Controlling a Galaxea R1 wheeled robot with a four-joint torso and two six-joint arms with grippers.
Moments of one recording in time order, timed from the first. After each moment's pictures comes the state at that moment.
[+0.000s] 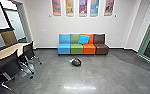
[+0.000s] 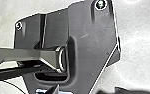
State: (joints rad) left arm 1.51 2.88 -2.51 0.17 -0.06 -0.13; right arm -1.56 2.75 -2.38 0.11 0.06 -0.06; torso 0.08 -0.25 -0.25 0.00
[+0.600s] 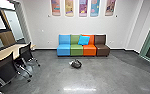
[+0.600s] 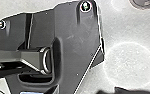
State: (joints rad) left arm 1.51 2.89 -2.58 0.17 -0.05 -0.13; right arm -1.56 2.79 -2.51 0.11 0.06 -0.06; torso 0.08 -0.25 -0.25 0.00
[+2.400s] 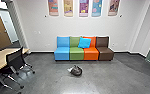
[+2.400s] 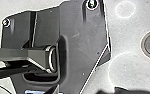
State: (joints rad) left arm 1.51 2.91 -2.58 0.17 -0.05 -0.13; right arm -1.55 2.82 -2.53 0.11 0.04 -0.06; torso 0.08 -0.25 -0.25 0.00
